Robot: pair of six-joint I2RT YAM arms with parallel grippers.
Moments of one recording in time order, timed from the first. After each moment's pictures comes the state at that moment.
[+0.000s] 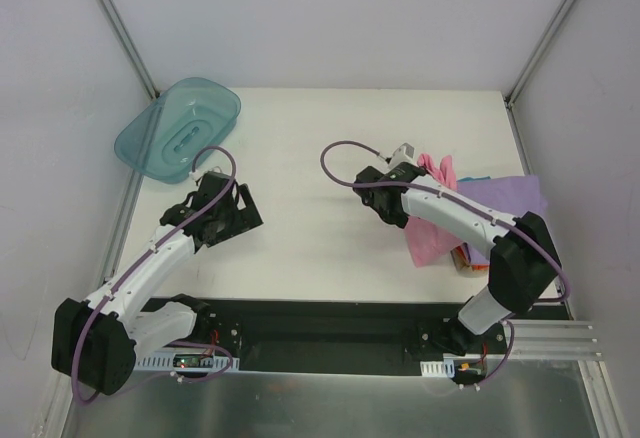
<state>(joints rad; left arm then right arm) -0.36 1.03 0.70 -0.66 -0.10 -0.72 0.78 1.58 1.22 -1.31 1.16 0.43</state>
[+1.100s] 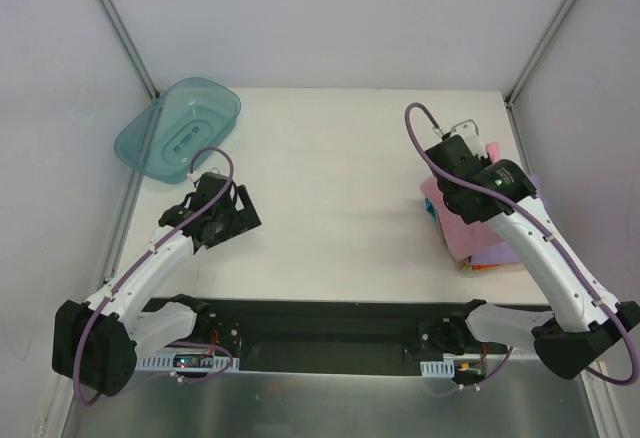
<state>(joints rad) -0.34 1.03 0.69 -0.66 -0.09 -0.72 0.60 1.17 1.40 -1.37 0.94 0.12</state>
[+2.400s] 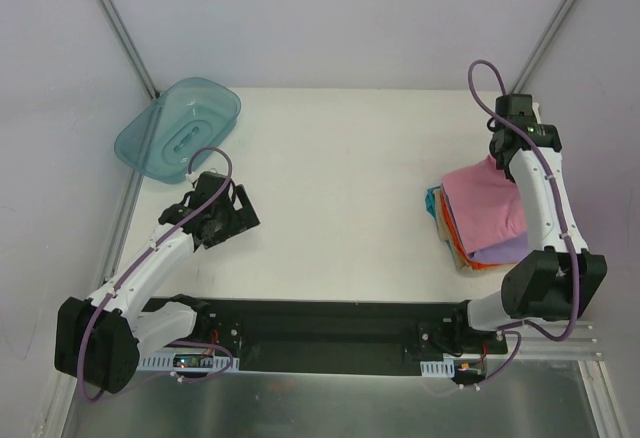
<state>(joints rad) -0.31 1.04 0.69 -0.66 -0.08 -0.72 -0.02 1.45 1.46 -1.09 0.75 -0.11</state>
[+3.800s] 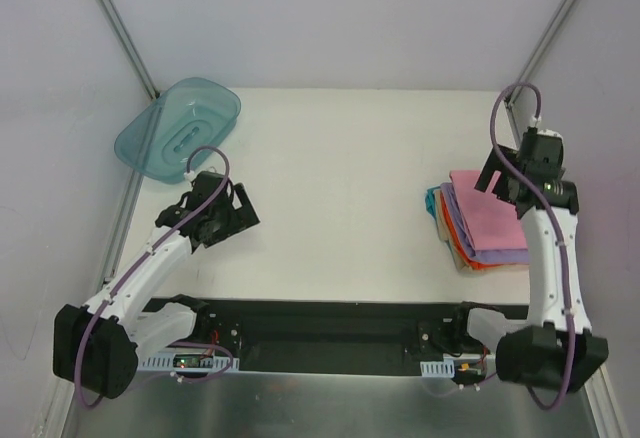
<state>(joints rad) -0.31 1.02 0.70 -0.66 -0.07 -0.72 -0.15 1.14 1.19 -0.89 0.24 0.18</state>
